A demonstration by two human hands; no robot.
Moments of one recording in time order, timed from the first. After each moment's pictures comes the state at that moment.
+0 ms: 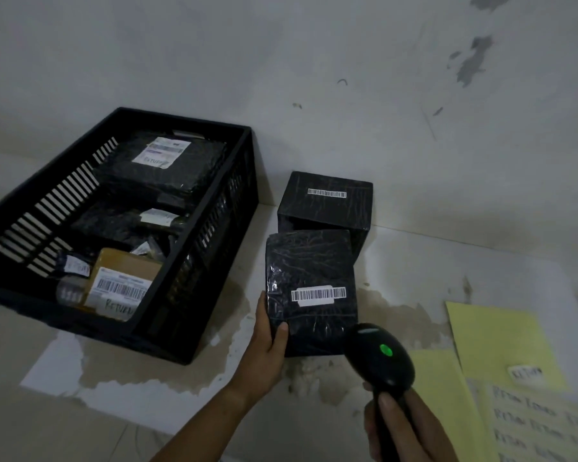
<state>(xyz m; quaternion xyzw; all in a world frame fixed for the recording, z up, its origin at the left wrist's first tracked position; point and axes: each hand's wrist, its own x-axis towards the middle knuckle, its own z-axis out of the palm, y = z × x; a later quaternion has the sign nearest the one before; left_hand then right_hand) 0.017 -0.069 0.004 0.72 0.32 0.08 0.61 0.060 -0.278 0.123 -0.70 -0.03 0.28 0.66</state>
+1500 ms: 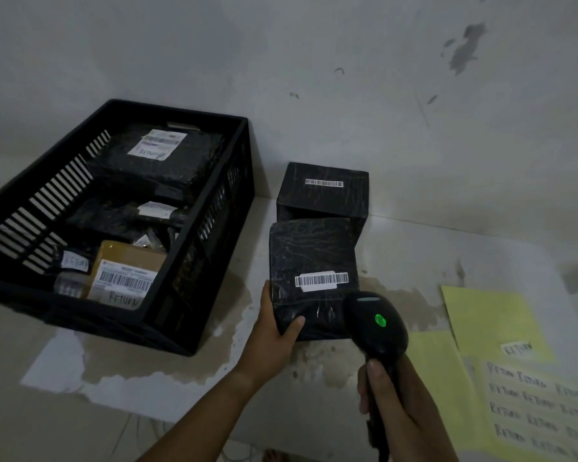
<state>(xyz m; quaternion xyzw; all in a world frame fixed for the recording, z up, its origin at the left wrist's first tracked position) 0.011 -0.063 0.000 0.75 0.28 0.10 0.59 0.049 -0.266 0.138 -0.79 -0.12 0.27 0.55</state>
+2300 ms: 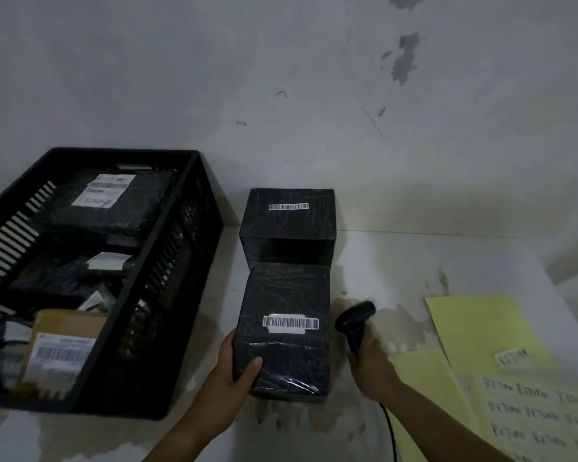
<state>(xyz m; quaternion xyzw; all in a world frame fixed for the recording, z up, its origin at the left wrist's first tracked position) 0.015 -0.030 0.001 0.71 0.31 0.00 0.64 0.209 -0.246 -0.076 -0.92 -0.15 0.27 0.25</state>
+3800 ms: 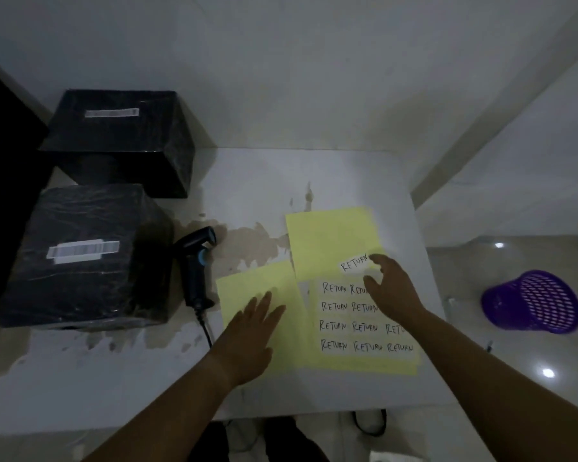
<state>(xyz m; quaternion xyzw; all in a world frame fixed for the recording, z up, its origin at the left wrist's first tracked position) 0.143 -0.309 -0.060 0.94 0.00 -0.28 0.19 0.339 -0.551 -0.045 -0.94 -0.12 0.19 0.27</state>
